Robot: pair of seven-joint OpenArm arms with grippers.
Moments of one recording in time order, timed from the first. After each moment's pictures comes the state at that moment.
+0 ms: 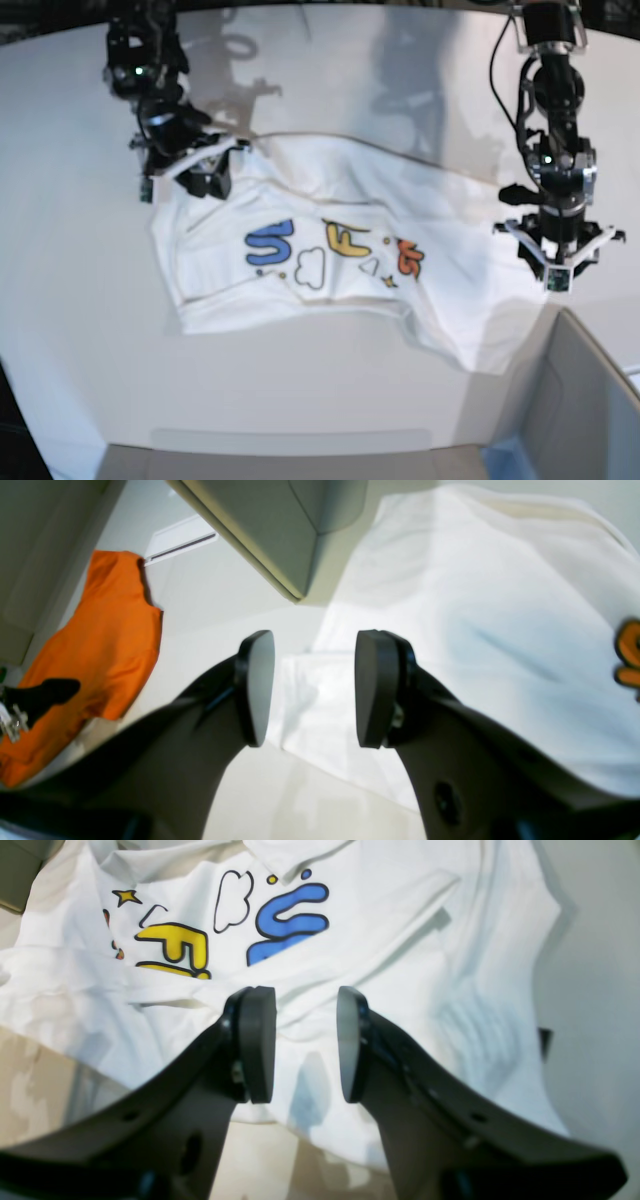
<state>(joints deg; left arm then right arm) 1.1 -19.6 -7.7 109.3 6.4 -1.5 48.7 -20.3 9.6 -1.8 118.2 26.6 -6.9 -40.8</state>
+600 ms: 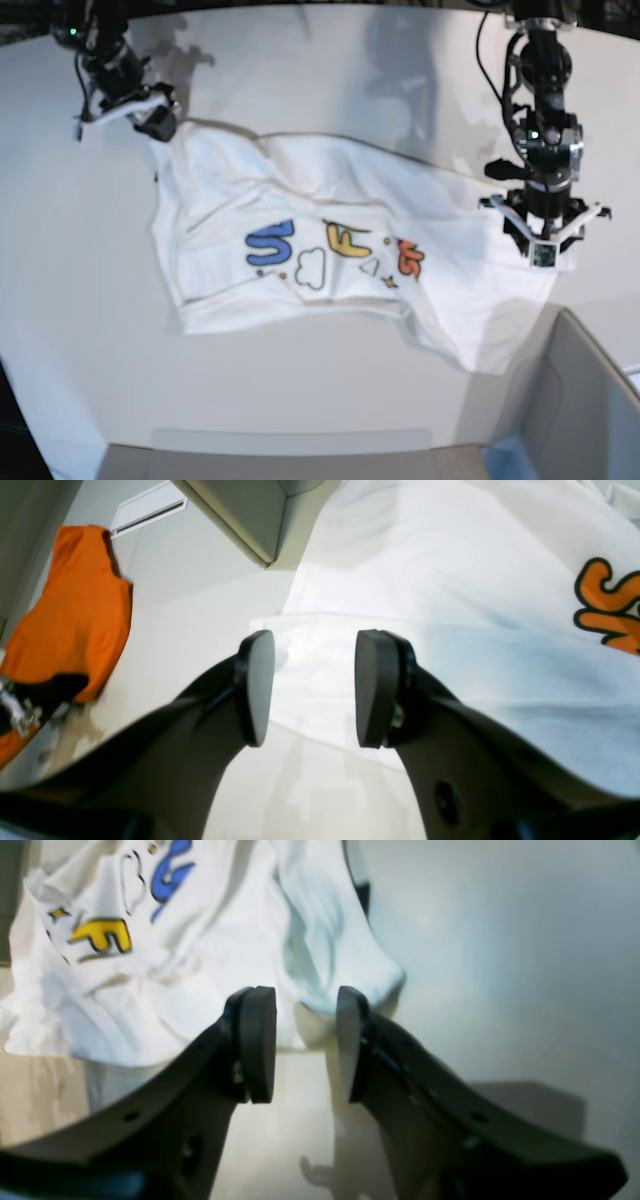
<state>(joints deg) 6.3 -16.8 -7.7 111.3 6.5 -1.4 48.5 -35.2 15.3 13.7 118.0 50.1 -7.4 -41.0</state>
